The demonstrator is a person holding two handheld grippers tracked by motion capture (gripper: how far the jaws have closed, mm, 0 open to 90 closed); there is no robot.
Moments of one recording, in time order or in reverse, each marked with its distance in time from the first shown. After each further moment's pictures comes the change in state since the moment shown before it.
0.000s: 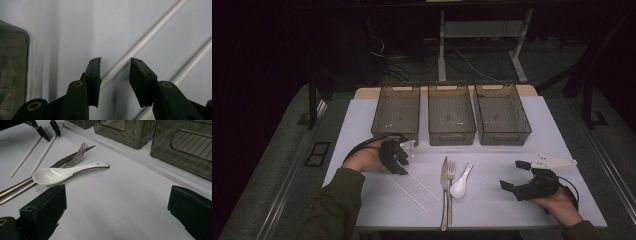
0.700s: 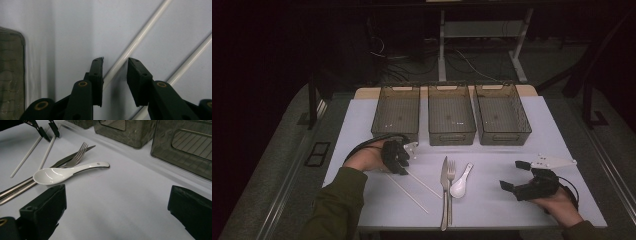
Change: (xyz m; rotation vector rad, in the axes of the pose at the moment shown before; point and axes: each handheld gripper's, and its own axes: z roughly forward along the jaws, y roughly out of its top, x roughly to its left) left arm -0.002 0.007 0.000 0.047 0.003 0.030; right arm 0.000 0.000 0.000 0.002 0.003 0.004
